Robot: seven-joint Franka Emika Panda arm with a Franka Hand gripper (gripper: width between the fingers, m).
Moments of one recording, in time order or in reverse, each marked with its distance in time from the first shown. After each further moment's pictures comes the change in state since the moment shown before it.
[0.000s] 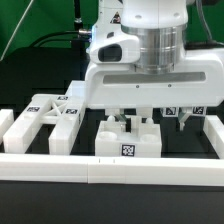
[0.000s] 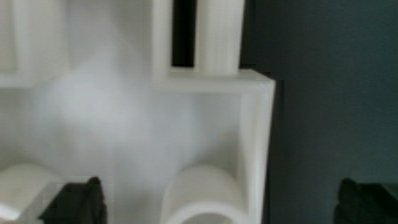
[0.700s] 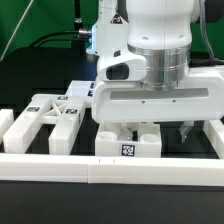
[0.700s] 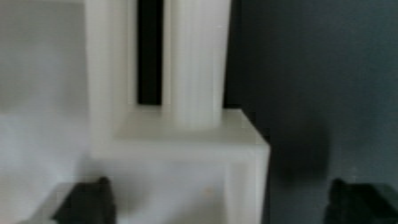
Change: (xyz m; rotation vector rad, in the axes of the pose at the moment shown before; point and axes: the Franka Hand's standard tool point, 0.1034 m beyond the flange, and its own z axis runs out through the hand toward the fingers) arm -0.006 -0.007 0.025 -0.001 -0.004 -0.021
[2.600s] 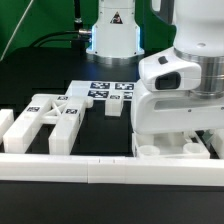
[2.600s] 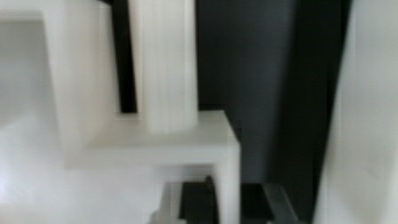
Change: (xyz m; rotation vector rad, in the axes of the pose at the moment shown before) arm 0.028 -0.070 -0.003 0.007 -0.066 -0.090
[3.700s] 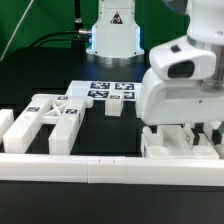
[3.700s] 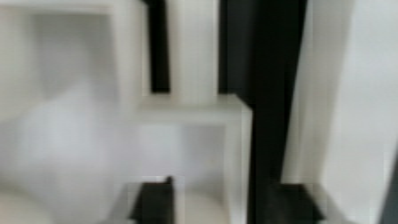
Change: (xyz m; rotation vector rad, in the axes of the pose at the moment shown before) arm 0.006 -0.001 -0.028 -0.031 0.034 -0.002
